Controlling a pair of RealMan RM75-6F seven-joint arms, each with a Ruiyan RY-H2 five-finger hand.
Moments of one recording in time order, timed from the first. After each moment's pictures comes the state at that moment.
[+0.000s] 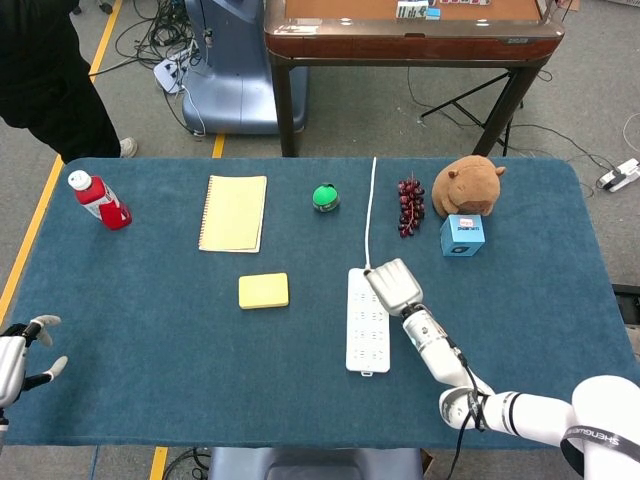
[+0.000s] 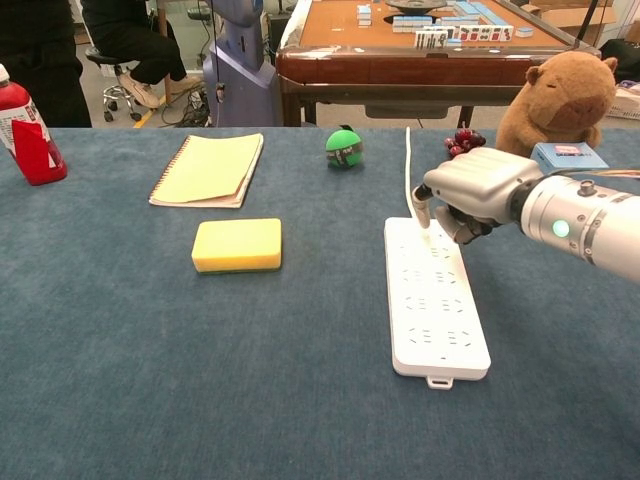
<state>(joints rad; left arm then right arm) -0.09 -1.14 -0.06 -1.50 1.44 1.46 0.00 0.80 -1.63 0.14 -1.37 -0.97 0.92 -0.78</state>
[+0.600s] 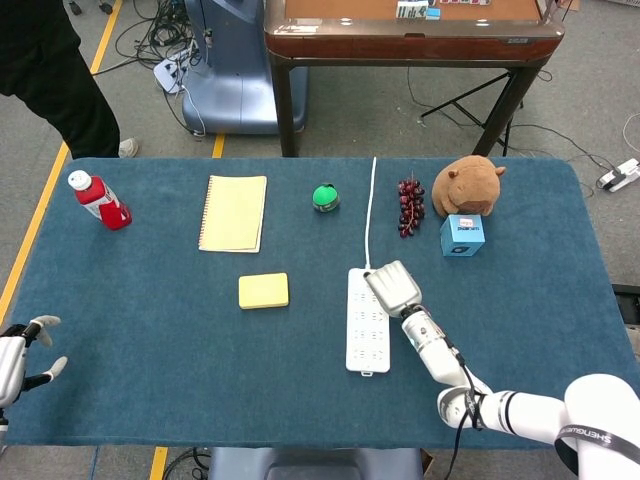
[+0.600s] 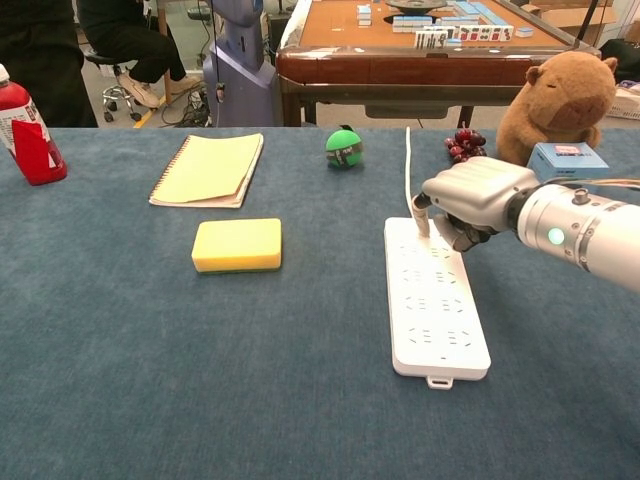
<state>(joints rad) -0.09 -1.14 -0.06 -1.50 1.44 1.46 0.00 0.81 -1.65 0.12 -1.33 -0.96 0.91 -0.75</state>
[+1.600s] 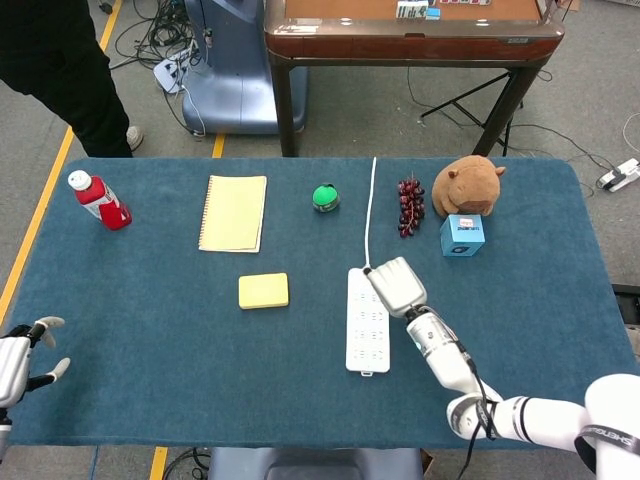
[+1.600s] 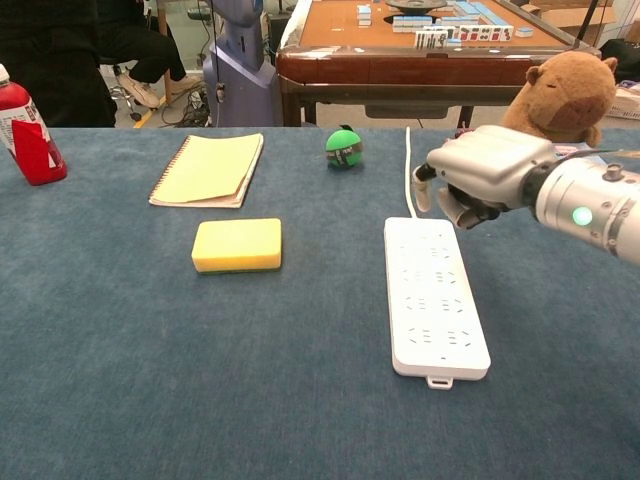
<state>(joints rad) -0.10 -1.15 -0.05 -1.50 1.44 1.45 0.02 0.79 -1.55 0.10 -1.50 -1.03 1.04 -0.76</state>
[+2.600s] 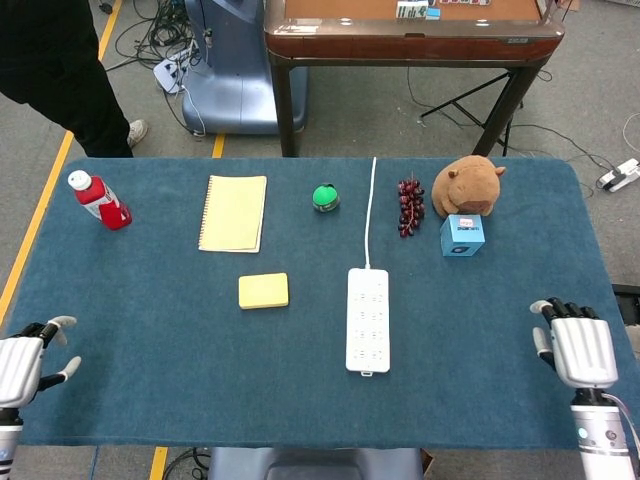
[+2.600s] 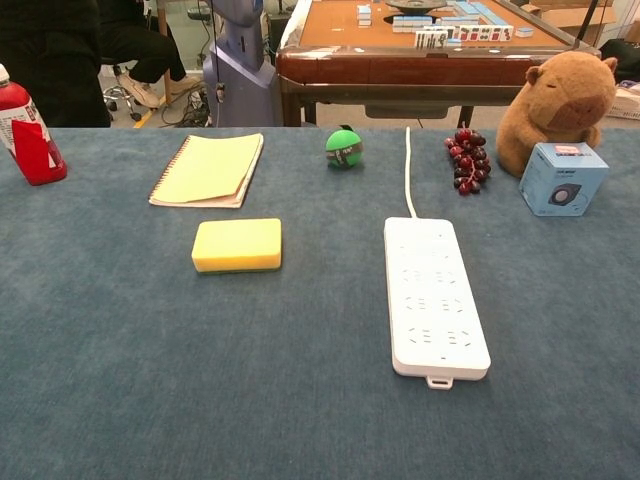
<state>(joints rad) -0.10 -1.19 -0.05 -1.48 1.49 1.48 0.05 0.21 -1.22 -0.08 -1.63 -1.31 1.63 -0.35</state>
